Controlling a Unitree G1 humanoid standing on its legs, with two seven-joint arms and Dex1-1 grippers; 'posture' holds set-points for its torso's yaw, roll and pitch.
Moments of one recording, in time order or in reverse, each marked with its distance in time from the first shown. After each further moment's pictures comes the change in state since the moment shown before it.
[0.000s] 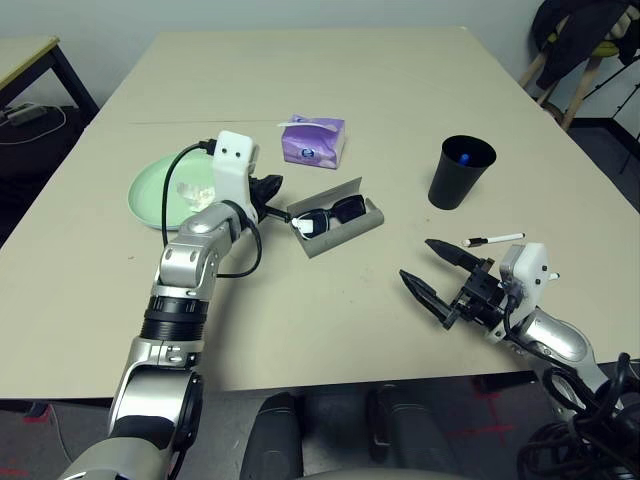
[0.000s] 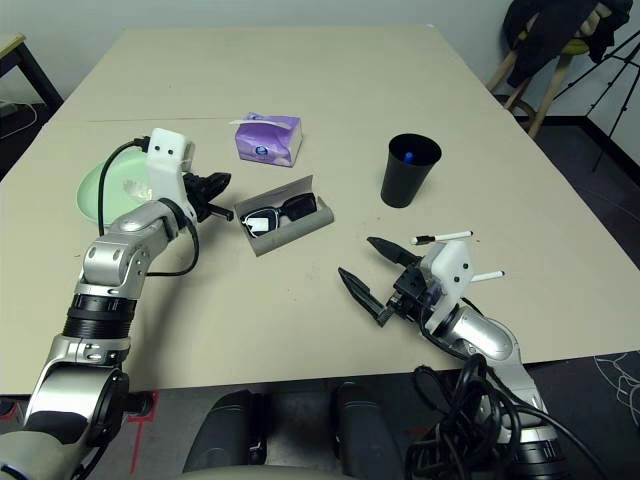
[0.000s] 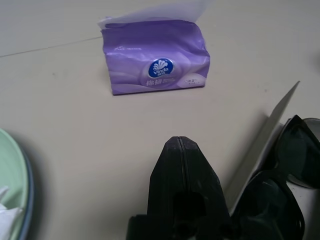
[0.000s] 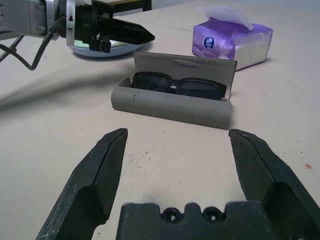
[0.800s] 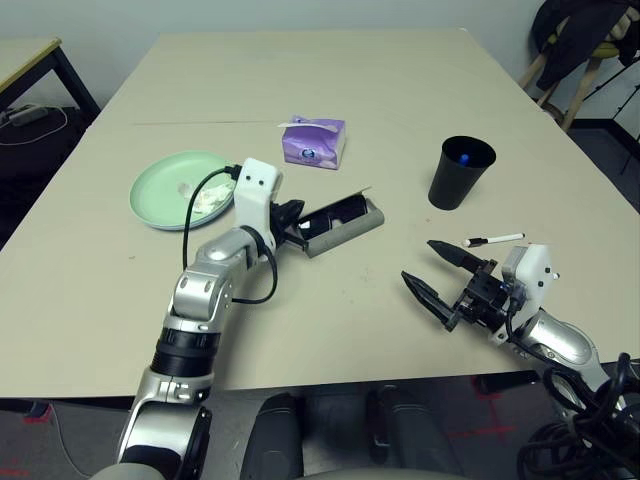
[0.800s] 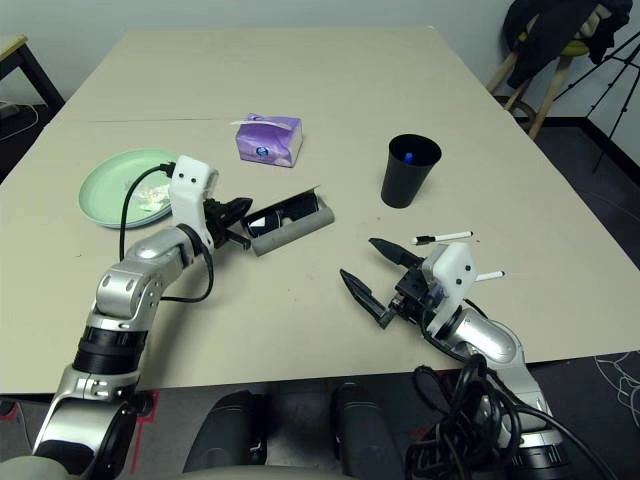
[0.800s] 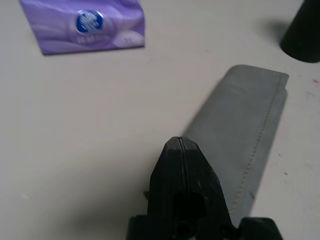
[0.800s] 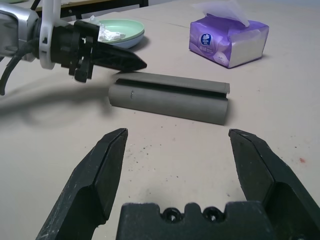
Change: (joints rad) left arm 0.189 -0.091 -0.067 -0.263 0.003 0.157 0.008; right arm 0.012 -0.017 0.000 -0.010 0.001 0.008 -0.016
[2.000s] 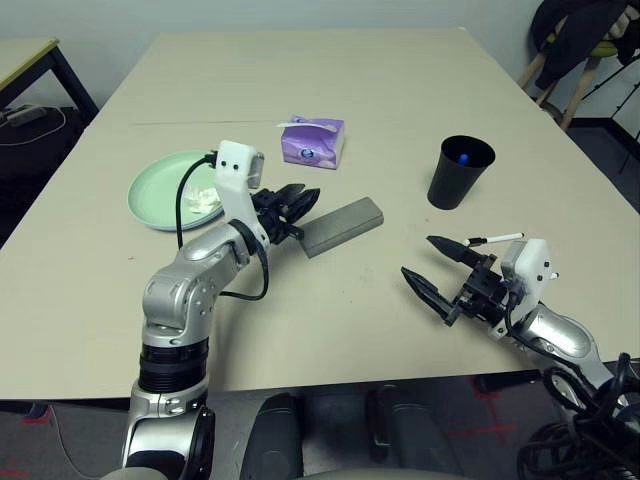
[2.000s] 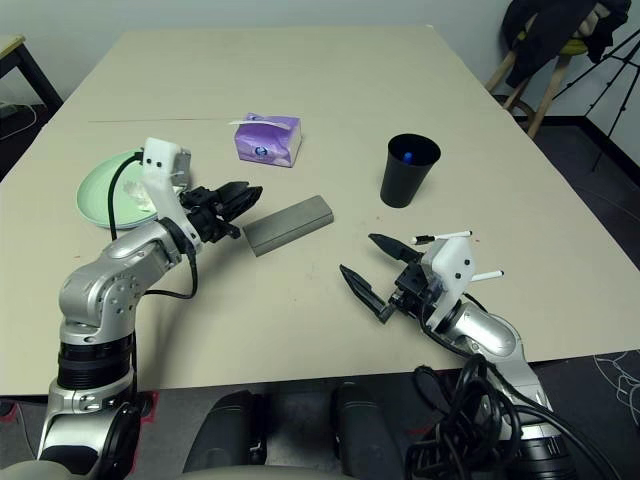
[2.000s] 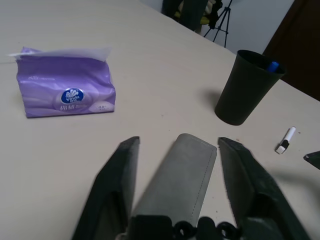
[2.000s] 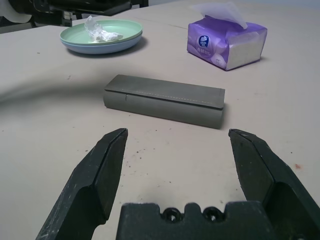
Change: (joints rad) left arm -0.031 0.106 0.200 -0.193 -0.275 0.092 -0.148; right arm -0.049 -0.006 0.000 0.043 -0.001 -0.004 0.012
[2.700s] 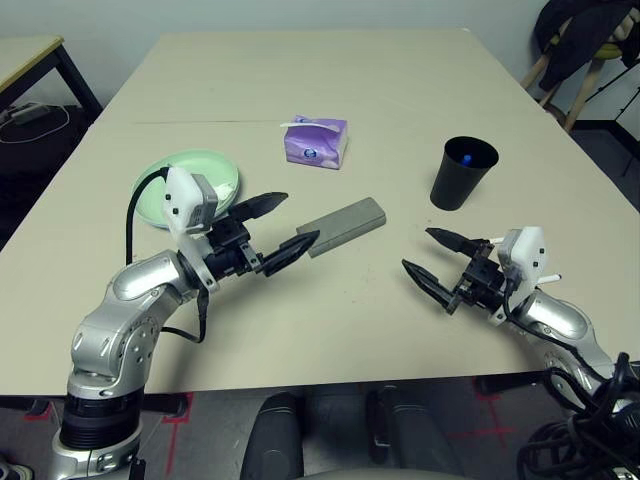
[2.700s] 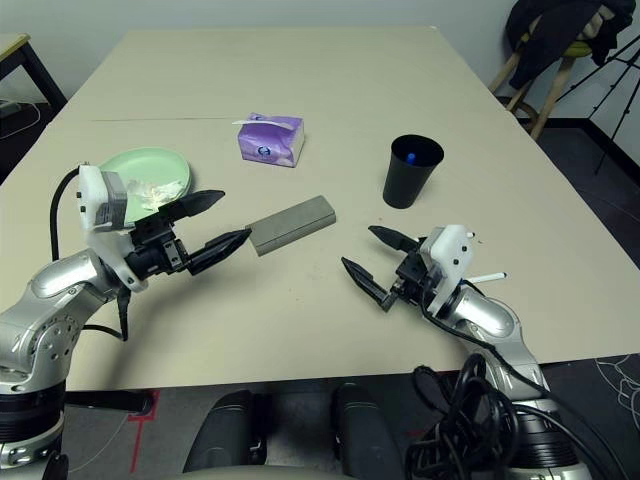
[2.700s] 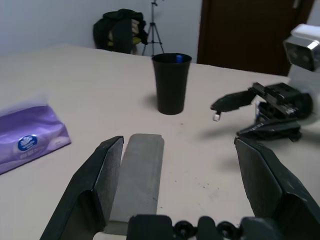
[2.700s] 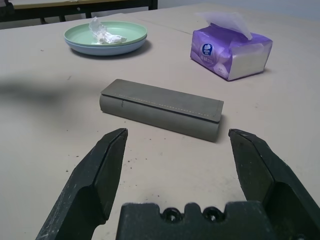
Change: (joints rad) left arm 0.251 0.211 -0.017 -0.137 -0.047 -0.382 -0.368; right arm -0.082 -0.022 -0.002 0.091 -0.002 -0.038 0.055
